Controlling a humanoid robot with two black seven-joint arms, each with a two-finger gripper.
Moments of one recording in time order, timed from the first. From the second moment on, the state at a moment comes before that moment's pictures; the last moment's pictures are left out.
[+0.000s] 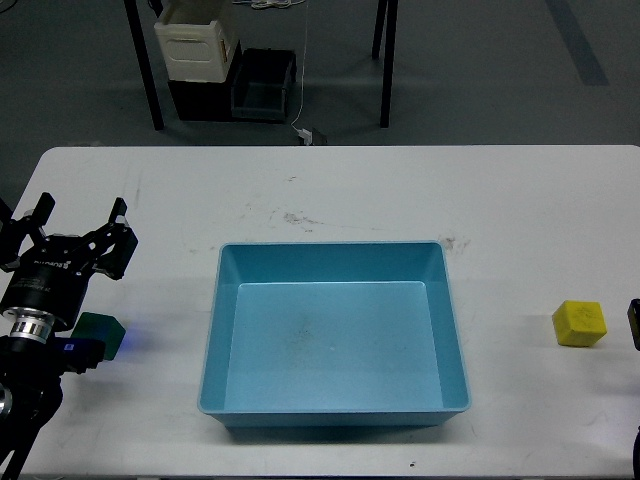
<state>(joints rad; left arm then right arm) 0.14 0.26 -1.42 -1.58 -0.49 -0.27 -0.05 -0.32 -0.11 1.61 1.56 0.15 0.20 0.22</state>
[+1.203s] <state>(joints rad) 0.14 0.24 -1.42 -1.54 -0.48 -0.28 -0.07 0.23 -0.91 1.32 1.52 -1.38 0.06 0.46</state>
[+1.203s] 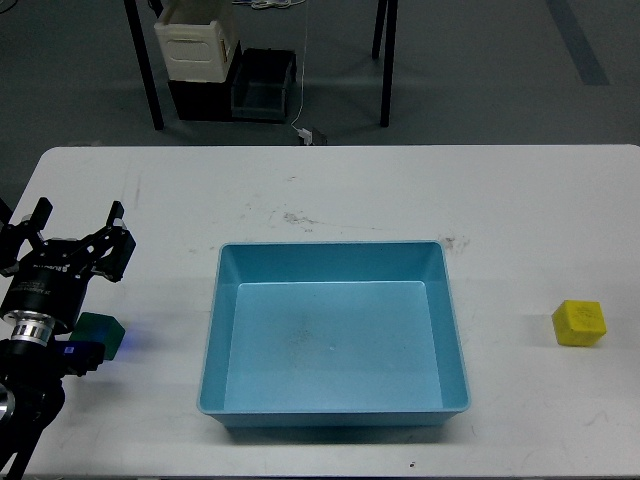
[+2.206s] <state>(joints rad) 0.14 0.20 -1.42 -1.50 -0.48 -0.27 -0.07 1.08 -1.00 -0.08 1.41 -2.18 0.24 0.49</state>
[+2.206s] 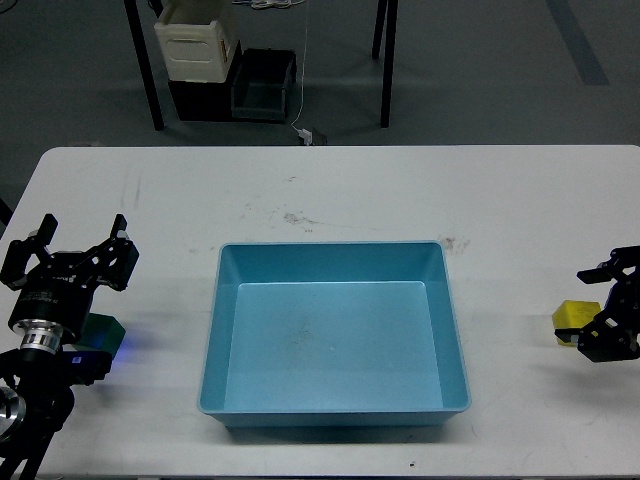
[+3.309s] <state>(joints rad) 0.14 0.19 -1.42 -1.48 -0.48 -0.27 -0.07 1.07 -0.84 -0.20 1.21 -2.18 0.24 0.49</state>
